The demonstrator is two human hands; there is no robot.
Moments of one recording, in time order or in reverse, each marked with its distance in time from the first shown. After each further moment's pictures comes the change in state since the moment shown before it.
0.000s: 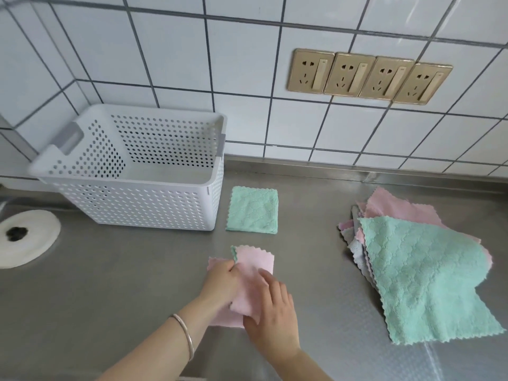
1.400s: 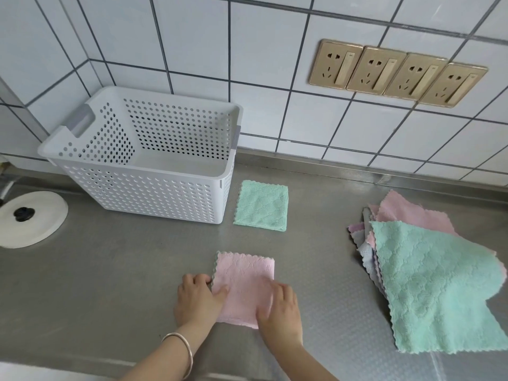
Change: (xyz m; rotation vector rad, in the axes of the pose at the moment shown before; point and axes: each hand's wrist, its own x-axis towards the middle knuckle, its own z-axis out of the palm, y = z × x) left_hand -0.002 -0.081 0.001 0.408 0.326 -0.198; right_hand -0.003 0.009 0.016 0.108 -0.450 0.463
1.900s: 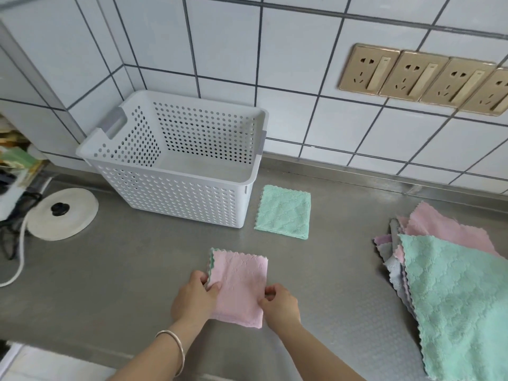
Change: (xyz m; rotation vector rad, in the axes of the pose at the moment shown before) left_hand 0.020 -0.025 -0.031 -0.158 -0.025 -0.082; right_hand 0.035 -0.041 -0.001 0.276 -0.230 0.314
